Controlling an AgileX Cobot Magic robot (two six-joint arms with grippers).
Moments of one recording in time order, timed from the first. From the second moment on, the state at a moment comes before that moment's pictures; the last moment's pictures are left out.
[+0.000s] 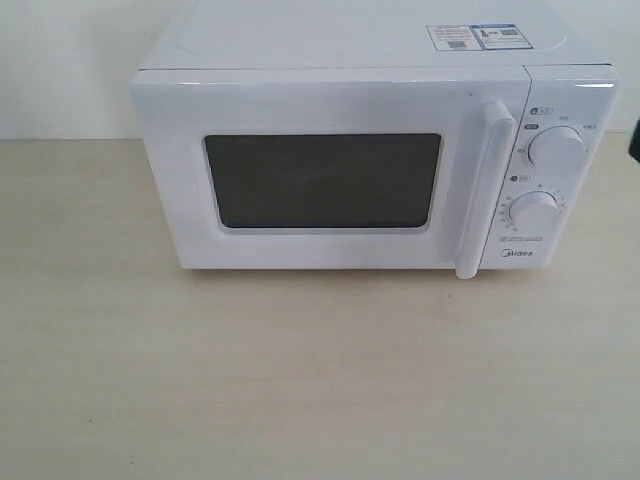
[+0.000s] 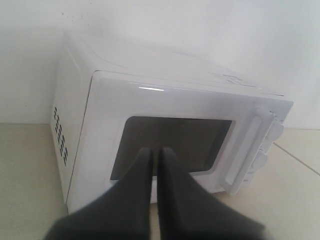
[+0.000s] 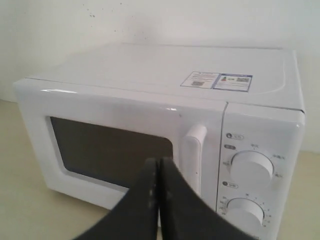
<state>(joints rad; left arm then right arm) -0.59 0.38 -0.20 -1.08 -0.12 0.81 0.48 0.55 -0.37 1.41 -0.05 -1.36</state>
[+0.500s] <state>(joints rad) -0.59 0.38 -0.20 -1.08 -0.12 0.81 0.18 0.47 -0.35 1.40 0.27 -1.39</state>
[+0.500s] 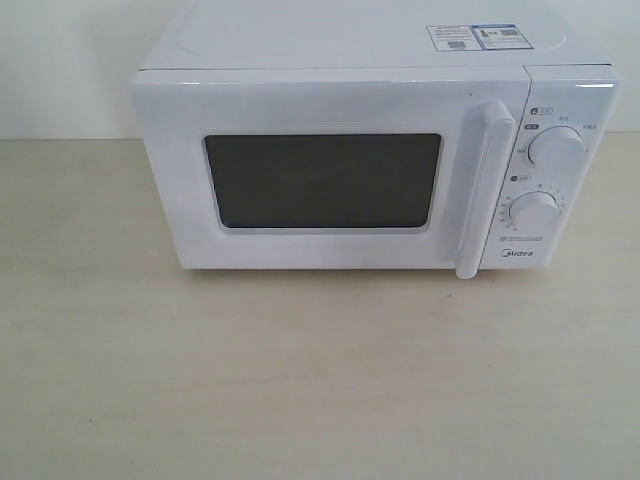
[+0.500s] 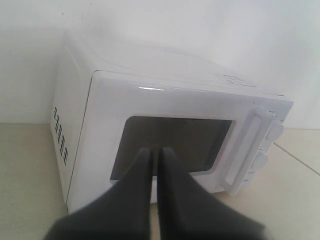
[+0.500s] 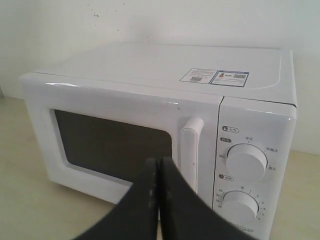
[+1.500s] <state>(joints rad) -0.59 0.38 -0.20 -1.08 -0.12 0.81 0.17 0.07 -0.15 0.03 0.28 -0.04</state>
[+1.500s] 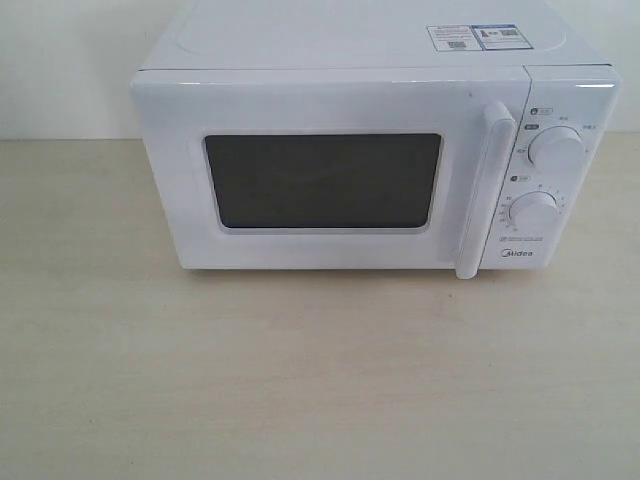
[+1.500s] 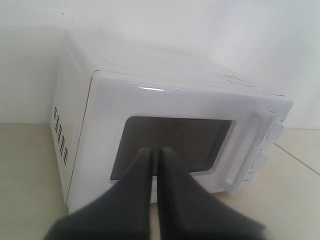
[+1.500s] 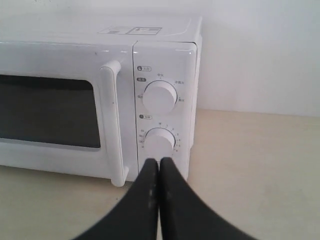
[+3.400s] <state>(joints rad) -0.59 0.38 -0.20 -1.08 -0.12 0.81 0.01 0.00 0.00 -0.03 0.35 -0.01</state>
